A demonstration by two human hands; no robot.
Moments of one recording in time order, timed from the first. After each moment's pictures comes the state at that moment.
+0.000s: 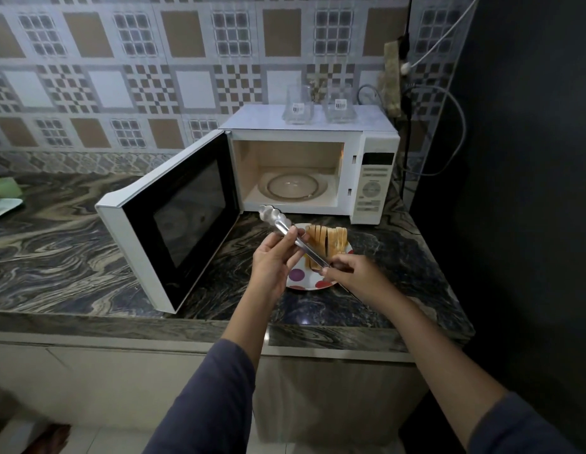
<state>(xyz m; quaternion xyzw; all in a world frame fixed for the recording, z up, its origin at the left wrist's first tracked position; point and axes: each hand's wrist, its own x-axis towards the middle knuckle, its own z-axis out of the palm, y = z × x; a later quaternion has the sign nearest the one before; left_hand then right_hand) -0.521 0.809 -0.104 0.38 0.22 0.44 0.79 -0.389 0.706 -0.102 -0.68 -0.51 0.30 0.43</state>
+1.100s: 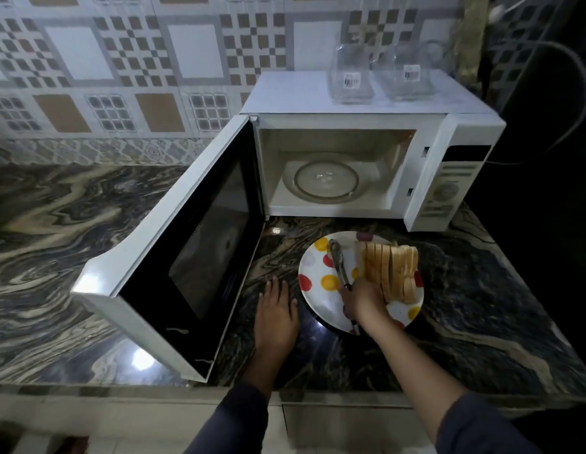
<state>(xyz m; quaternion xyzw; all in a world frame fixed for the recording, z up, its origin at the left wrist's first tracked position) -0.559 0.955 -0.249 0.84 0.49 0.15 0.17 -0.415 0.888 -0.186 -0.89 -0.30 0.26 0.23</state>
